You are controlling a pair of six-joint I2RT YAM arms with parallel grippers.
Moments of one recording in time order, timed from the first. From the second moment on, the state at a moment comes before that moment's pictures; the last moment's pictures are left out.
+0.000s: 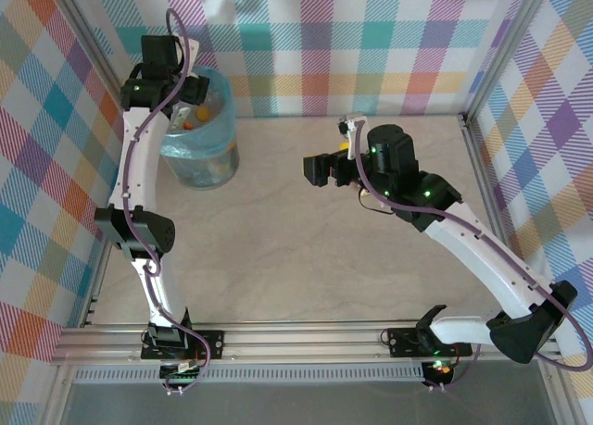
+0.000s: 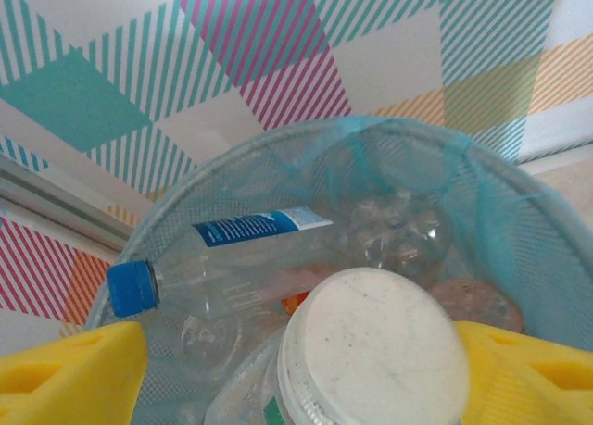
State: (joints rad) left arm -0.07 1.99 2.40 -0.93 -0.17 0.32; right arm 0.70 1.25 1.38 -0.49 -0.04 0.28
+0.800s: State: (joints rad) left arm -0.06 2.09 2.44 -1.09 -0.10 0.15; right arm 0.70 1.26 1.37 -0.50 -0.03 0.30
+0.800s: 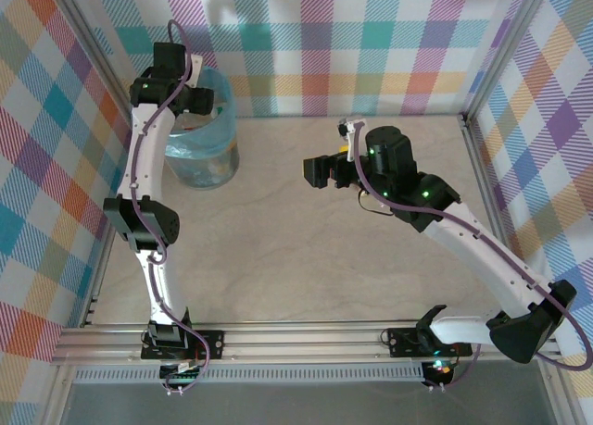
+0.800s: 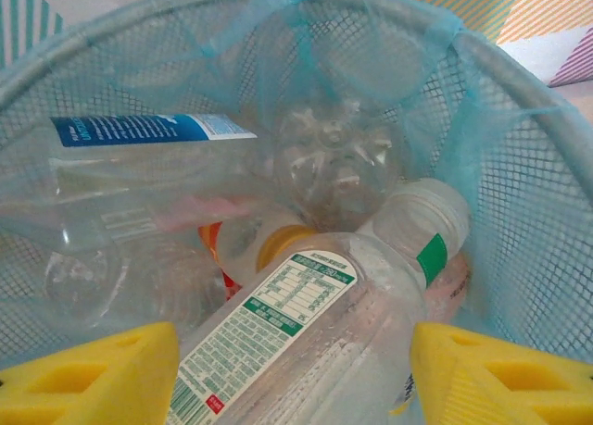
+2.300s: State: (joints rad) left arm -0.42 1.56 1.89 -0.84 0.25 0.02; right arm 0.16 2.00 1.50 -0.83 0.00 0.38
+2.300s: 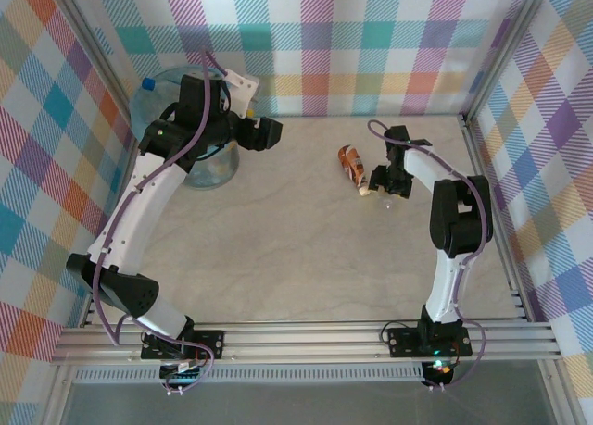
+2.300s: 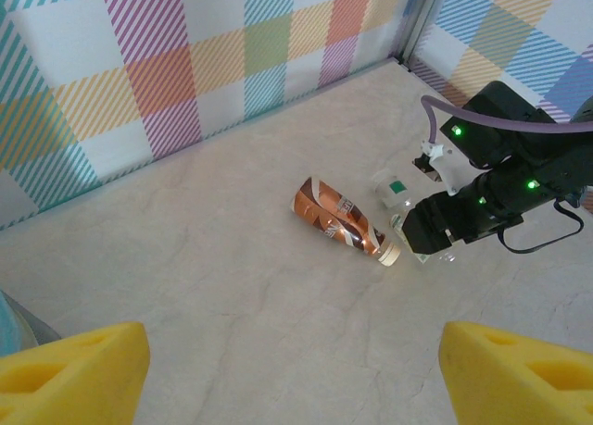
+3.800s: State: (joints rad) left arm -0.42 1.75 2.11 -0.90 0.70 -0.36; right arm 0.59 1.36 1.36 -0.44 -0.48 0.23
